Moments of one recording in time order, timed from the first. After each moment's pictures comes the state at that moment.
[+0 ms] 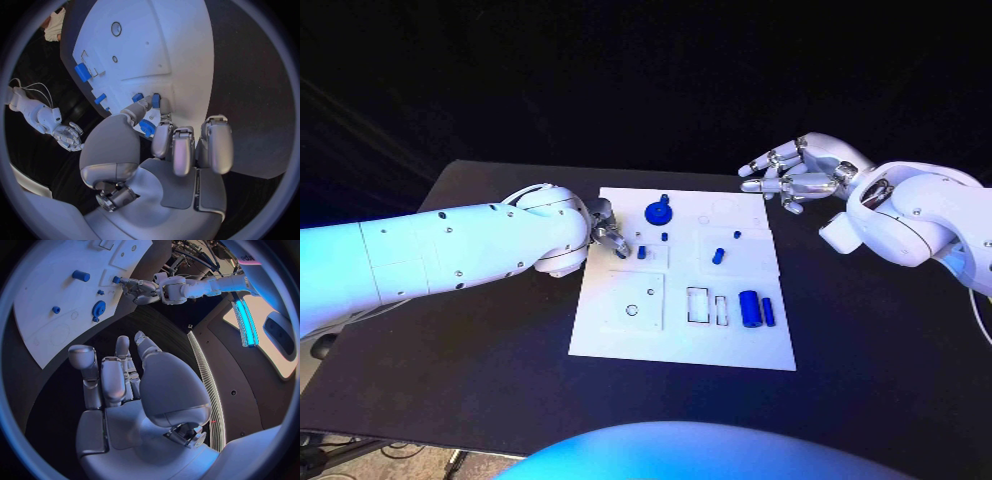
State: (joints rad) left arm 1.28 -0.73 -0.16 1.46 -1.14 -0.10 -0.64; left_hand 1.00 -0.10 0.60 -0.06 0.15 1.02 0.05 0.58 0.46 1.43 -0.06 1.36 1.25 1.47 -0.10 1.57 1.31 0.04 1.47 0.01 1.42 1.31; right arm 1.30 -0.85 -0.04 1.45 -0.76 -0.16 0.14; right_hand 1.31 0.00 0.07 0.04 0.19 0.95 0.15 0.13 0.07 1.10 0.06 0.72 0.75 1.47 -0.02 1.24 1.15 0.12 1.19 0.09 1.18 0.81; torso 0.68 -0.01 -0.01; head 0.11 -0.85
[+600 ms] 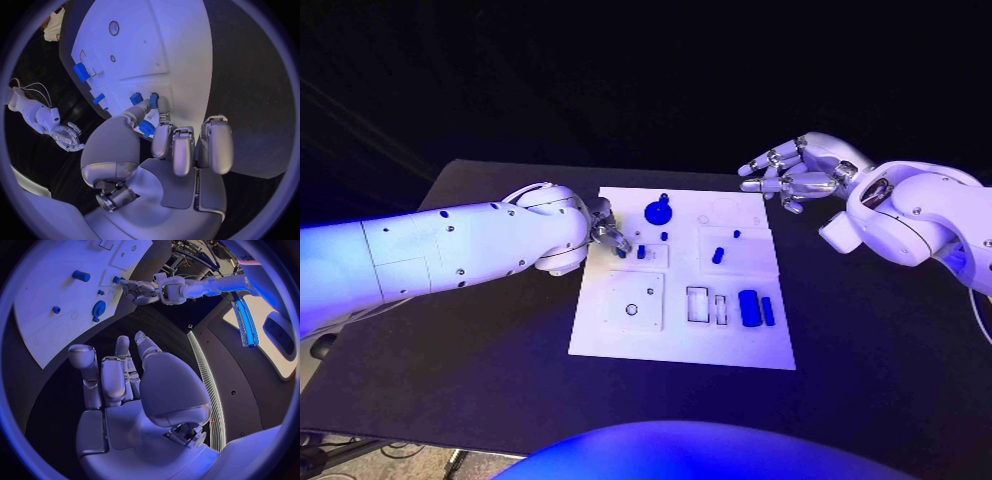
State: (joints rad) left arm 1.28 -0.72 -0.16 1.44 -1.14 -0.09 -0.64; left_hand 0.95 -0.07 0.56 -0.02 0.15 1.07 0.02 0.58 0.42 1.44 -0.06 1.36 1.26 1.47 -0.10 1.57 1.31 0.04 1.47 0.01 1.42 1.31; right arm 1.30 -0.85 -0.04 1.45 -0.76 -0.16 0.14; right_hand 1.31 0.00 0.07 0.04 0.19 0.95 0.15 0.13 0.07 1.10 0.06 0.72 0.75 1.47 -0.02 1.24 1.15 0.12 1.19 0.09 1.18 0.80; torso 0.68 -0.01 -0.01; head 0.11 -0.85
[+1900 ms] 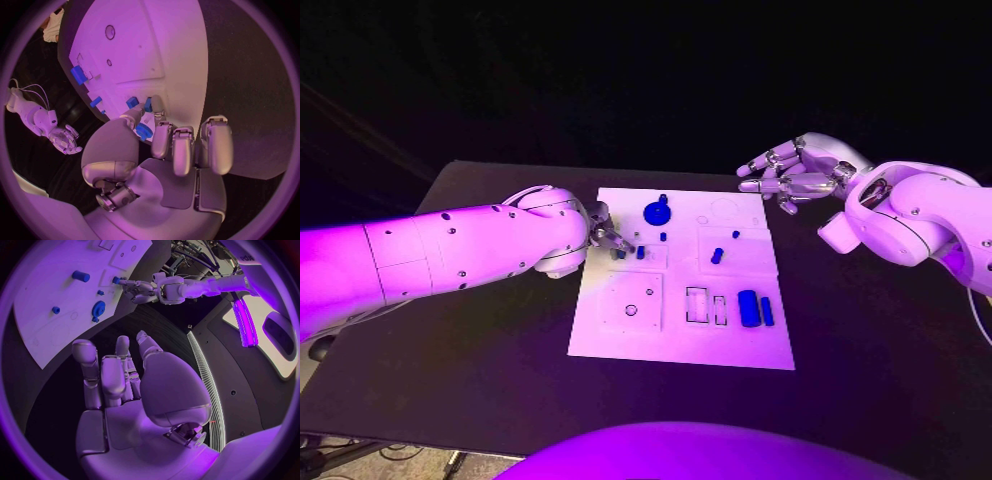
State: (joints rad) left arm 1.28 -0.71 -0.16 1.43 -1.14 -0.07 -0.66; left_hand 0.87 -0.10 0.37 0.10 0.14 1.11 0.00 0.60 0.37 1.44 -0.06 1.36 1.26 1.47 -0.10 1.57 1.31 0.04 1.47 0.01 1.43 1.31; right arm 1.30 -0.85 -0.04 1.45 -0.76 -0.15 0.14; right_hand 1.30 -0.01 0.04 0.06 0.21 0.95 0.15 0.13 0.07 1.10 0.06 0.72 0.75 1.47 -0.02 1.19 1.11 0.14 1.15 0.09 1.14 0.74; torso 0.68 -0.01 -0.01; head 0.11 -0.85
